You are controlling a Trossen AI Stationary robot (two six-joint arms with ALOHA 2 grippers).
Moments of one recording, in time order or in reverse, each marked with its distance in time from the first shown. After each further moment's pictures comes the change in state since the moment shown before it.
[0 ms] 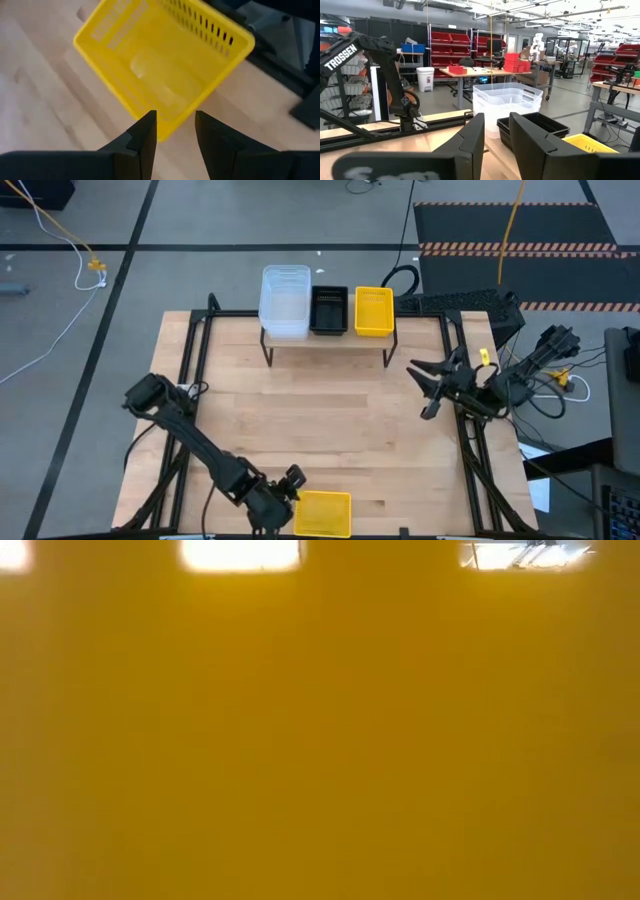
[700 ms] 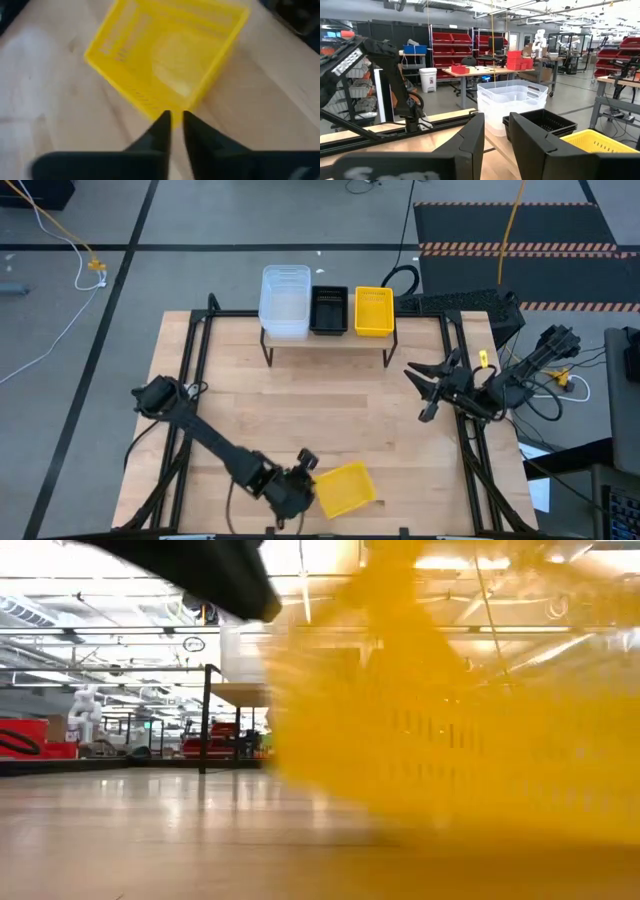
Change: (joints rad) left arm 0.087 0.067 0.088 -0.010 -0.147 -0.101; right arm 0.001 0.025 0.000 0.008 -0.002 0.054
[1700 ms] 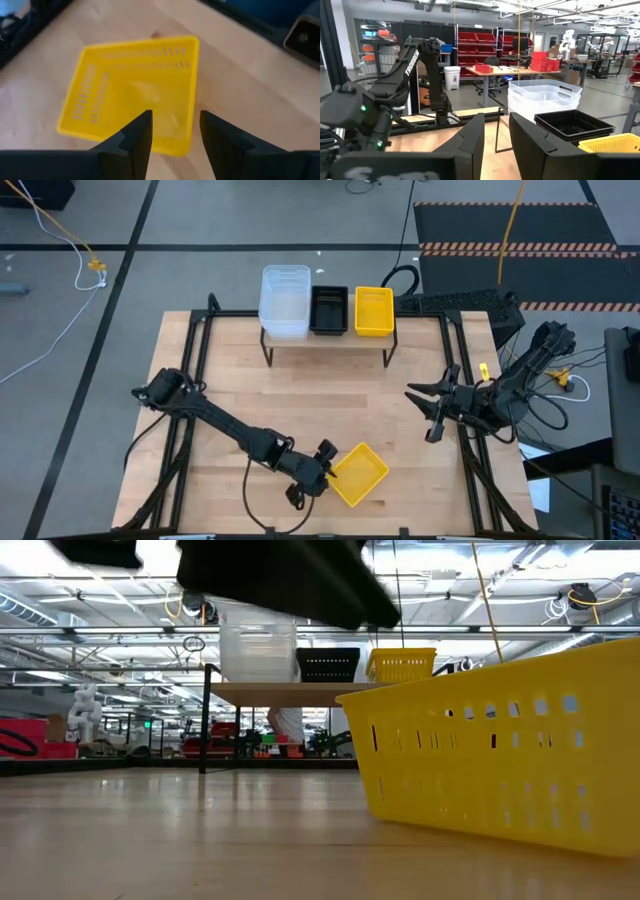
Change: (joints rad) left arm 0.161 0.001 -0.103 0.344 0.286 0.229; right arm 0.127 0.030 0.000 -0.002 0.001 0.044
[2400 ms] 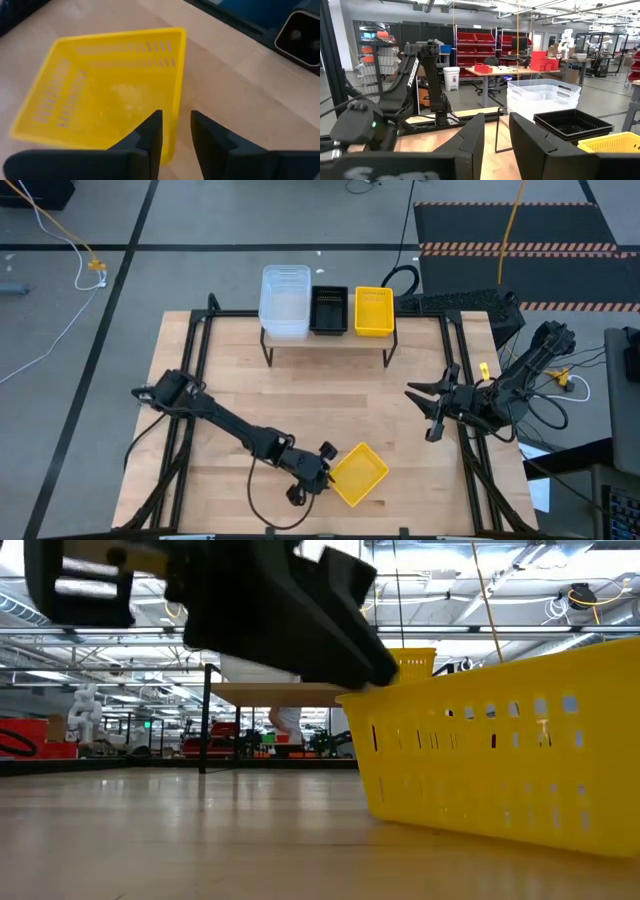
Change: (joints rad) left arm 0.027 0.039 -0.096 0.172 0.112 -0.035; right arm 0.001 0.000 0.000 0.001 0.002 0.007
